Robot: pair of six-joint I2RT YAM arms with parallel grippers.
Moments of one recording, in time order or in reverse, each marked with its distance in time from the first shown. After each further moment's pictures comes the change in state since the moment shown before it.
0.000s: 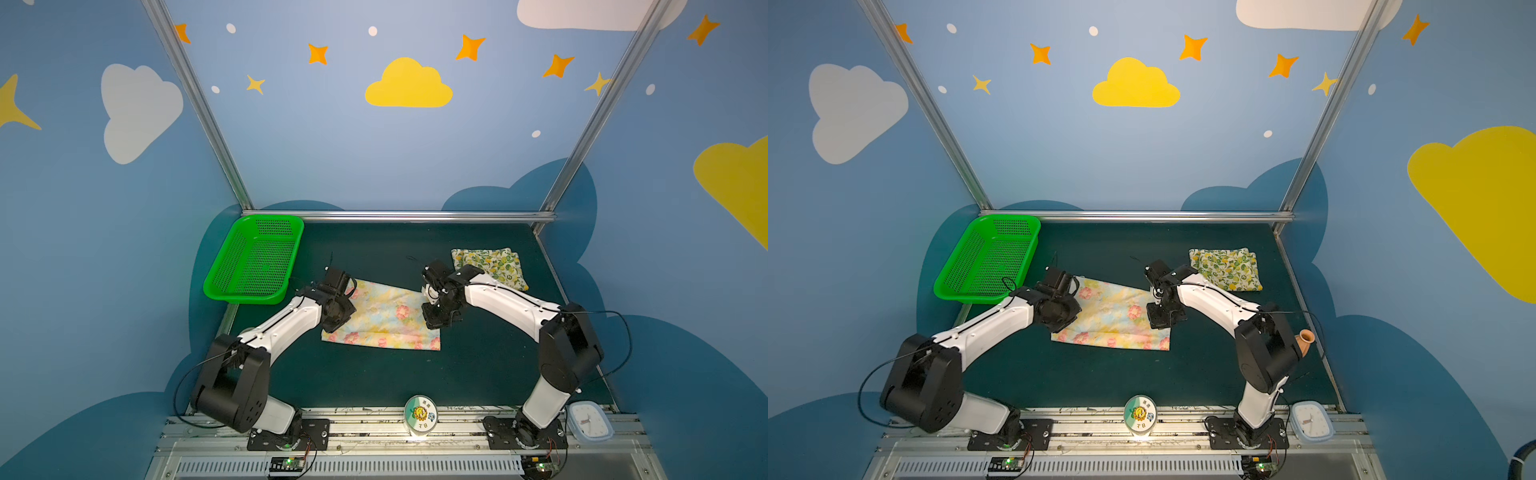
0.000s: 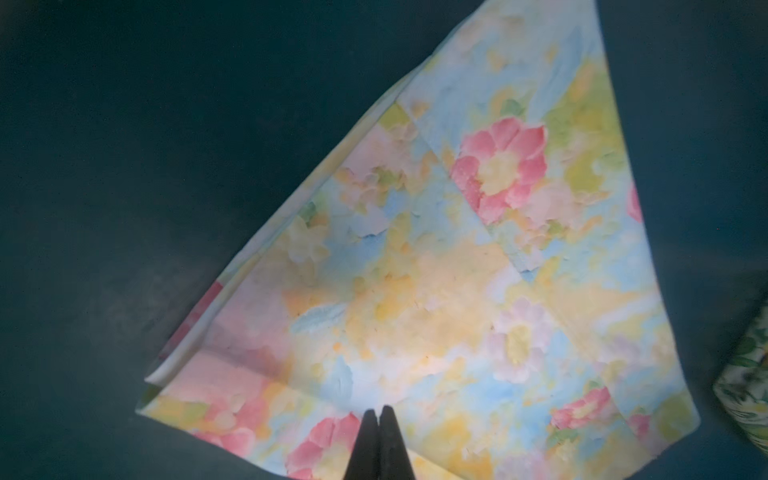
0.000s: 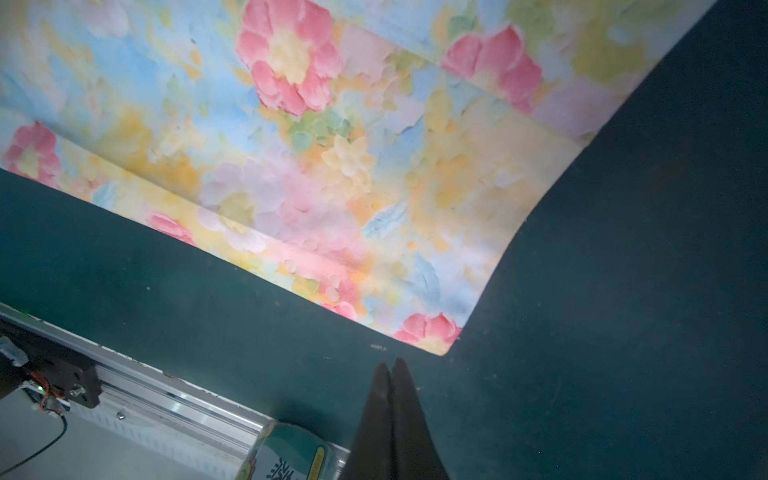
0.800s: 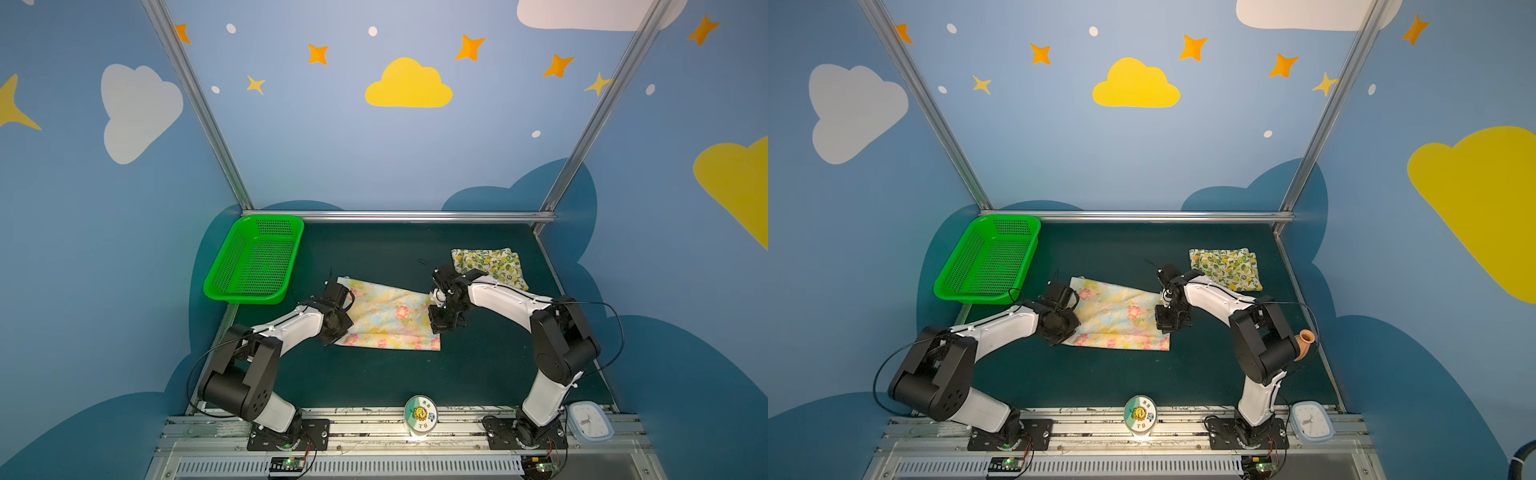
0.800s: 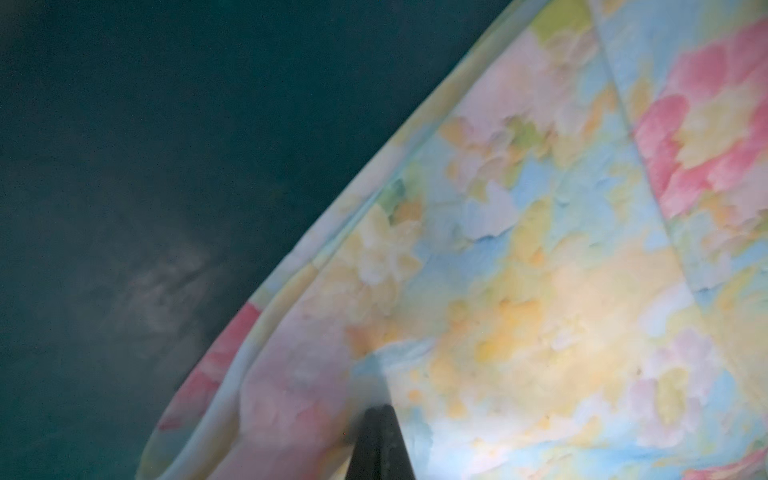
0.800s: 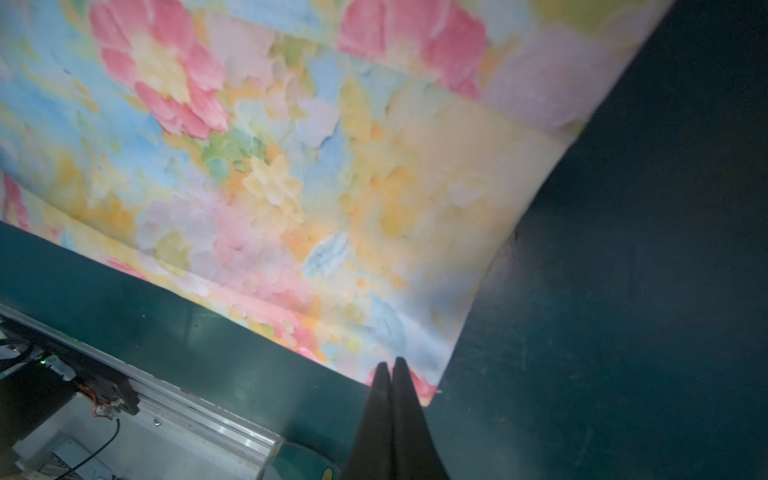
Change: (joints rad) left arm 0.004 0.000 -0.195 0.131 0.016 -0.009; right arm -0.112 0.058 -0.089 0.101 -0.125 0.018
